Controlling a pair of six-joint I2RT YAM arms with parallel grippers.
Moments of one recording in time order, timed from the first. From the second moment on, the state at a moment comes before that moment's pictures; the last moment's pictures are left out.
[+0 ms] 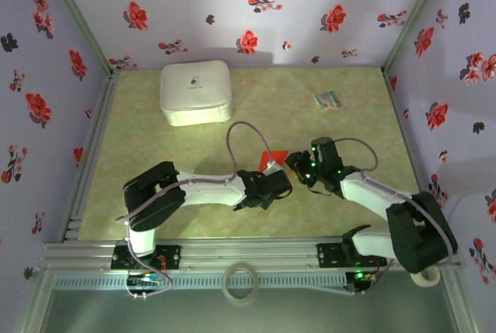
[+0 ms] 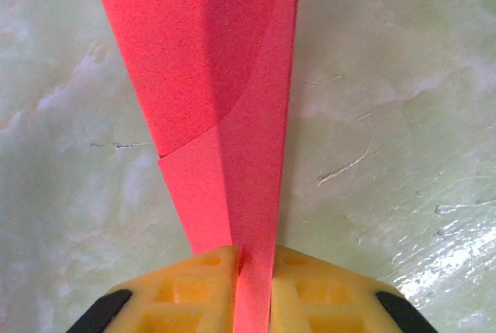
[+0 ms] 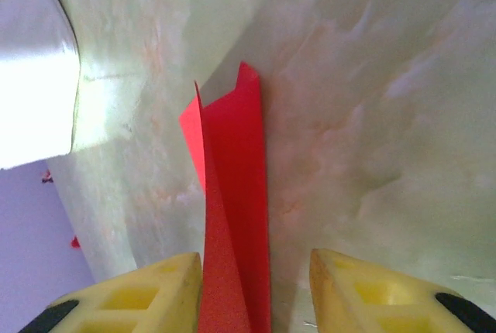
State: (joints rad) left arm -1.24 1.87 1.16 -0.48 -0.44 -0.44; right arm 0.41 1.24 0.48 -0.04 -0.30 1.19
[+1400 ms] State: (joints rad) left arm -1.04 1.75 0.81 0.07 0.07 -0.56; right arm 0.36 0.93 0.40 -0.13 -0.24 1.03
